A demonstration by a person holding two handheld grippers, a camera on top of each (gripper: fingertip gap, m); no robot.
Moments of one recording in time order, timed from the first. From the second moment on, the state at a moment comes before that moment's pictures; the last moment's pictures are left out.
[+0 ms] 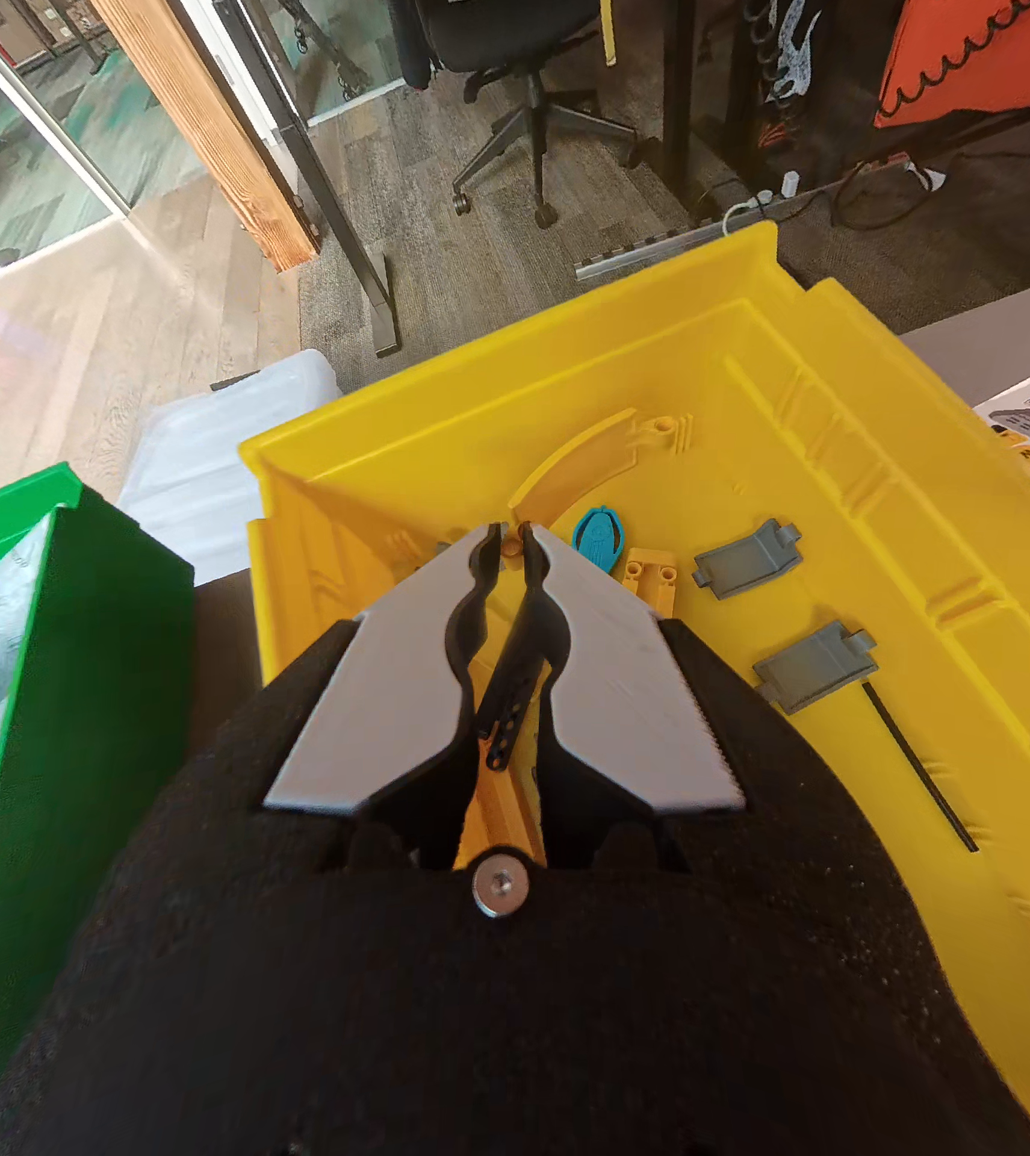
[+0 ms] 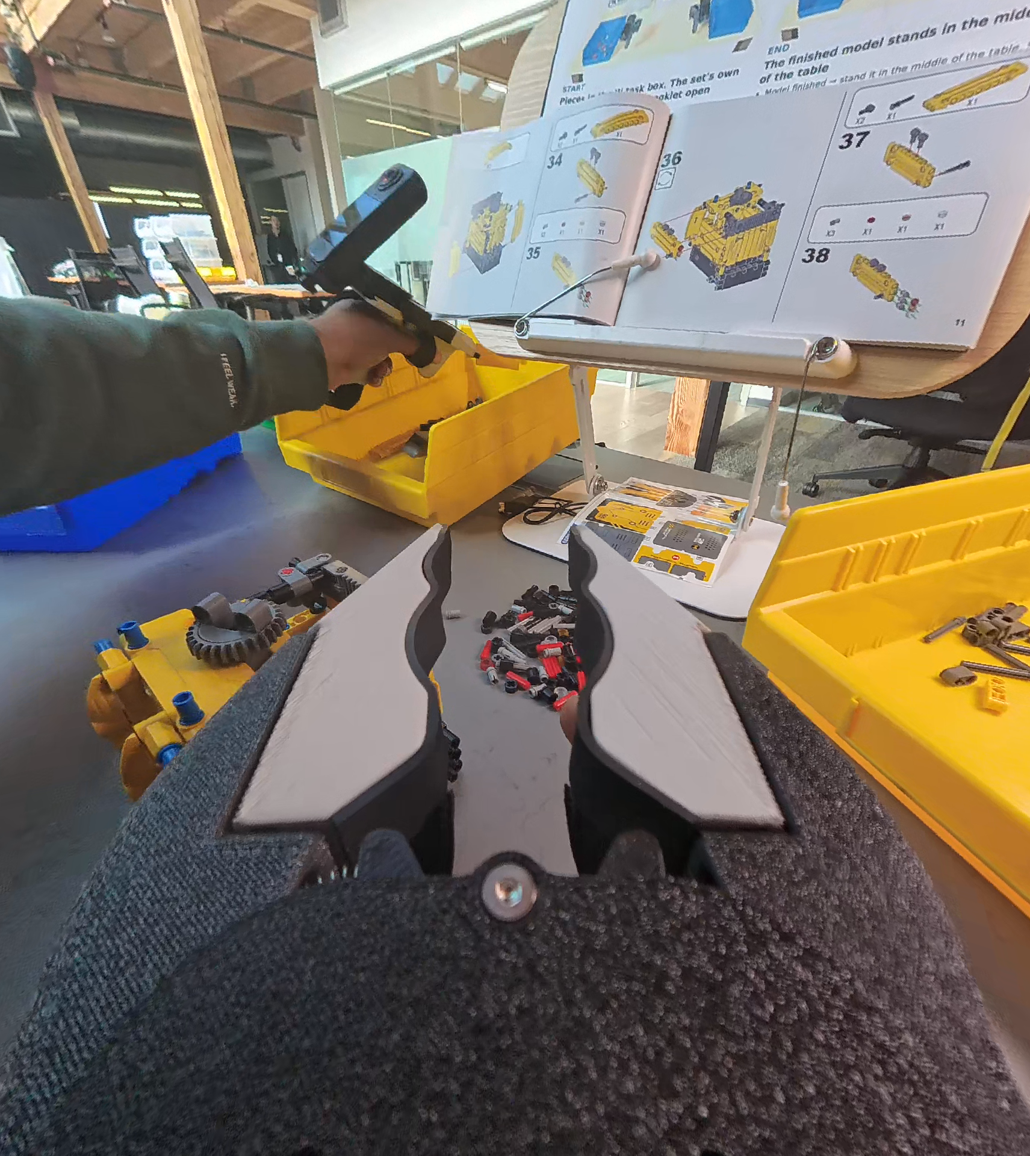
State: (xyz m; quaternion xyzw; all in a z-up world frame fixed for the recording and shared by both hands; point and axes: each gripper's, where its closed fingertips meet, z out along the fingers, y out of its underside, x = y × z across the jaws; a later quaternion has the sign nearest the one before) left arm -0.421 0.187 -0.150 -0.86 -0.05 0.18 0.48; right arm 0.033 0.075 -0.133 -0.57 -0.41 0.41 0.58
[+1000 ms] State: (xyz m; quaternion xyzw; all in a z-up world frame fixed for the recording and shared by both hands) left arm -0.155 -0.030 -0.158 -0.87 0.16 -0.02 0.47; right arm 0.056 0.070 -0.103 -0.55 -0.40 0.37 0.64
